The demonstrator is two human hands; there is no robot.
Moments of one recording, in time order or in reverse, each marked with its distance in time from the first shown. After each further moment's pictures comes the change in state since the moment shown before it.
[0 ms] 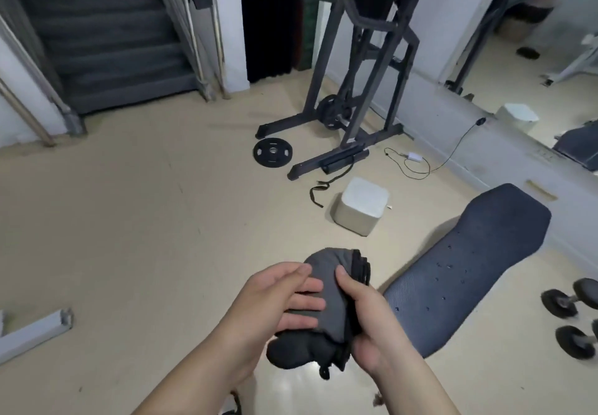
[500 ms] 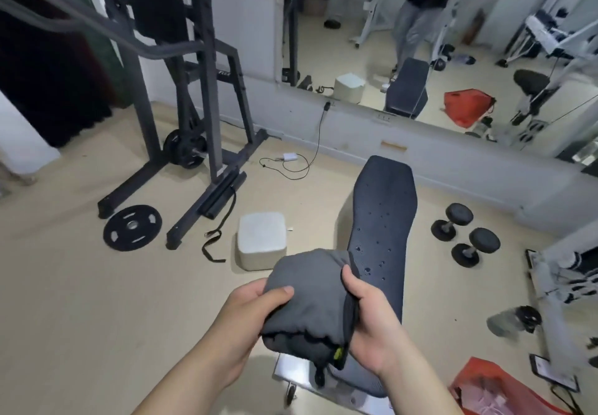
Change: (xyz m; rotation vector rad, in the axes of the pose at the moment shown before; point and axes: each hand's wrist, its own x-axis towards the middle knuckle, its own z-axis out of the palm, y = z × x) left_hand 0.296 0.129 0.177 0.303 -0.515 -0.139; right_hand 0.144 -0.219 -0.121 0.538 0.216 -0.170
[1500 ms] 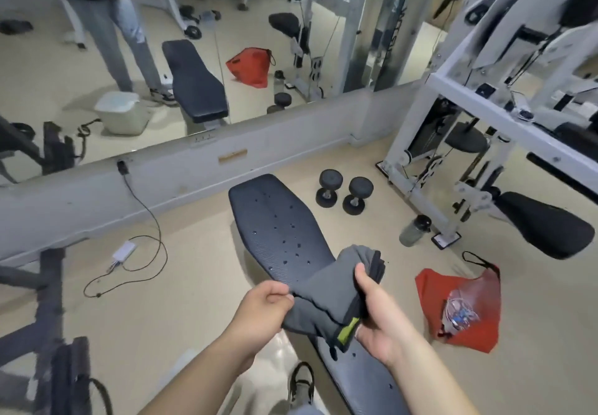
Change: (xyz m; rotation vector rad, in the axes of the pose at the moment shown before) left_hand 0.503 0.215 0.129 0.770 -0.600 -0.077; right_hand 0.267 -0.277 -0.019 0.661 0.665 -0.415
